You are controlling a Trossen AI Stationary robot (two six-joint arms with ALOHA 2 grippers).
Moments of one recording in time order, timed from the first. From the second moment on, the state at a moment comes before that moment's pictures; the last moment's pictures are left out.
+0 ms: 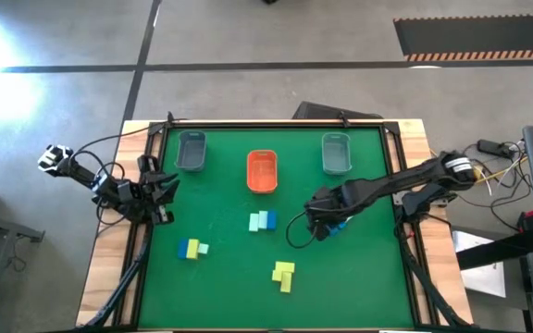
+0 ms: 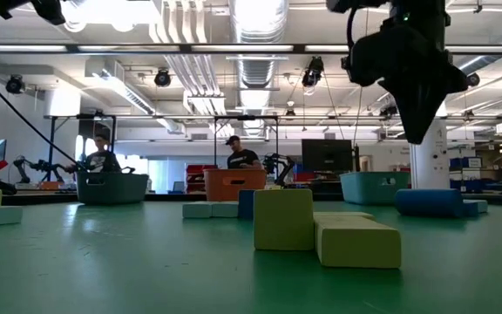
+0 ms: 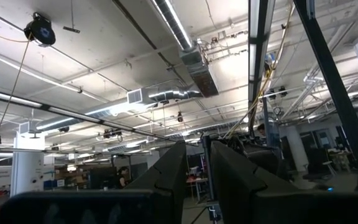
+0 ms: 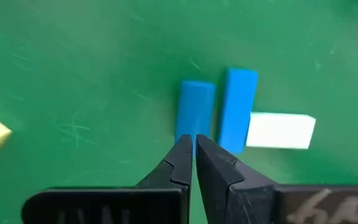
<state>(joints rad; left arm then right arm) -0.48 0.52 0.11 1.14 -0.56 0.64 0.18 1.62 1.19 -1.09 0.02 1.04</state>
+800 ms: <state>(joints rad) -0.48 0.51 0.11 1.14 -0.56 0.64 0.18 1.78 1.16 -1.05 -0.01 1.02</state>
